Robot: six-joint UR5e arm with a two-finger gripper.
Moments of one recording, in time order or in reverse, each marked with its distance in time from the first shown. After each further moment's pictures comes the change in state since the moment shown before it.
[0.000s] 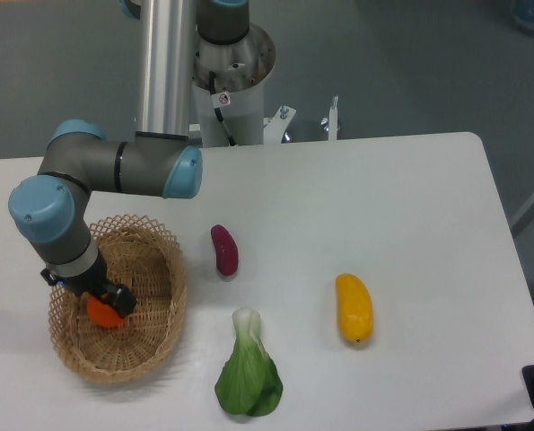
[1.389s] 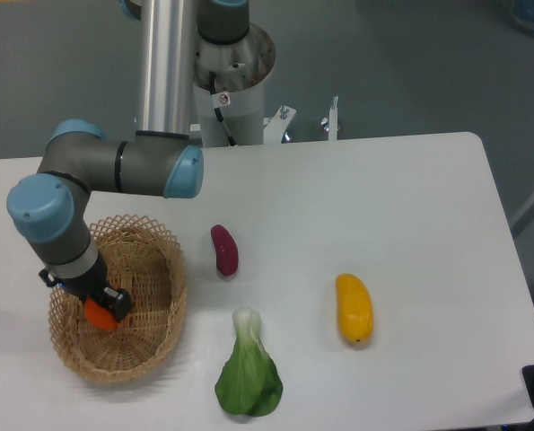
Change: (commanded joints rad) arm 0.049 0.087 0.041 -0.018 0.000 0.161
